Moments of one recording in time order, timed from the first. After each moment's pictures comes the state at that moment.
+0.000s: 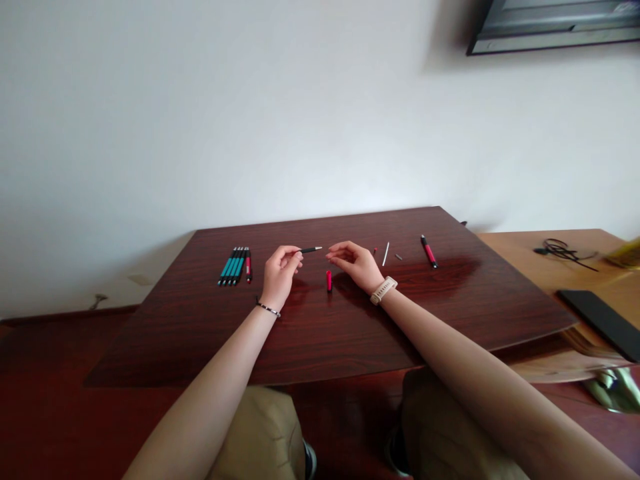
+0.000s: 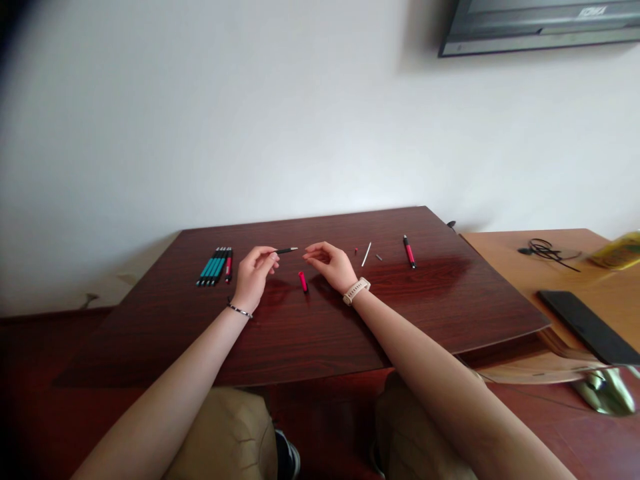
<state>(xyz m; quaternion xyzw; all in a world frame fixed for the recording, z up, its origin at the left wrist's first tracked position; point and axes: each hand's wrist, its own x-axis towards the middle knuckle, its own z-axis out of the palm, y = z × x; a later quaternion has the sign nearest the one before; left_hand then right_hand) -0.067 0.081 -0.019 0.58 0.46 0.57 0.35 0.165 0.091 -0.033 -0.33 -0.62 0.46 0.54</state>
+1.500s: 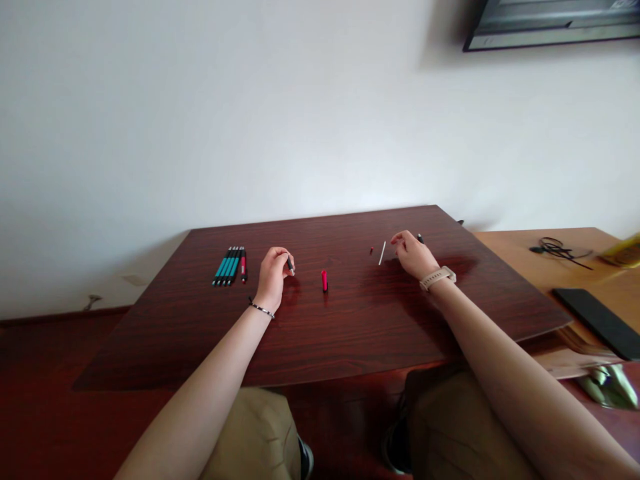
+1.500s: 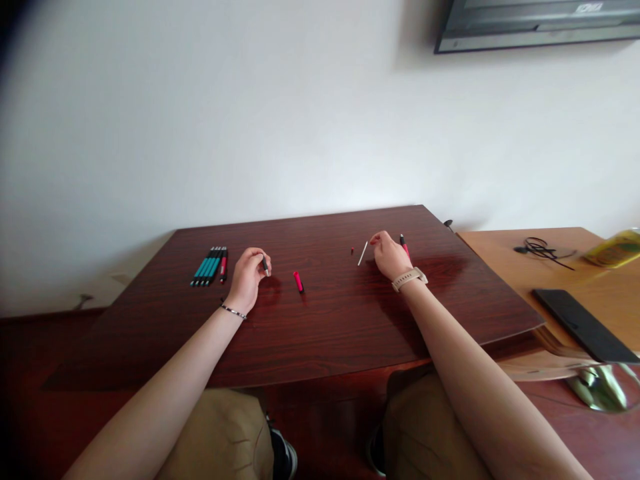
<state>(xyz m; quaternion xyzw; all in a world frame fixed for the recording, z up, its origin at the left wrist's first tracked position) -0.066 0.083 -0.021 0.49 0.43 0.61 0.45 0.312 0.100 -0.025 -0.69 -0.65 0.11 0.29</state>
